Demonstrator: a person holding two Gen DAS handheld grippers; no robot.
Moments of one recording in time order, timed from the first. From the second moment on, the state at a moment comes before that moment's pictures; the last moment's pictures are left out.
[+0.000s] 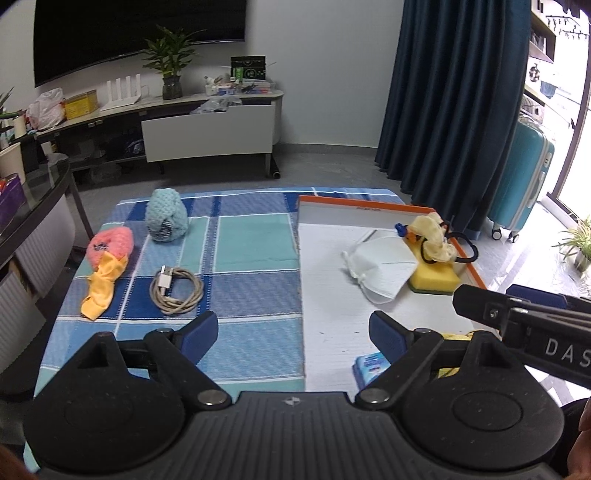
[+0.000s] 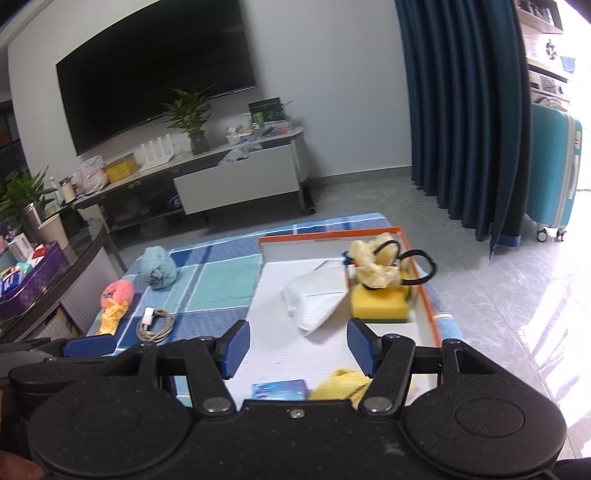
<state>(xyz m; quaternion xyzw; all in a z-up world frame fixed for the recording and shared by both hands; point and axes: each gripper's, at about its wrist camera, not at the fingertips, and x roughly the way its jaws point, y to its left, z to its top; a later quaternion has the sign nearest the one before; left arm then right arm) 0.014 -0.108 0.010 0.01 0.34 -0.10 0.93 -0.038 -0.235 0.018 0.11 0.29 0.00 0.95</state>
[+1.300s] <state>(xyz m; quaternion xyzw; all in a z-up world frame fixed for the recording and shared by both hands) 0.053 0.043 -0.019 -0.04 0.36 0.07 0.93 0.032 -0.121 -0.010 0.07 0.33 0.11 0.93</state>
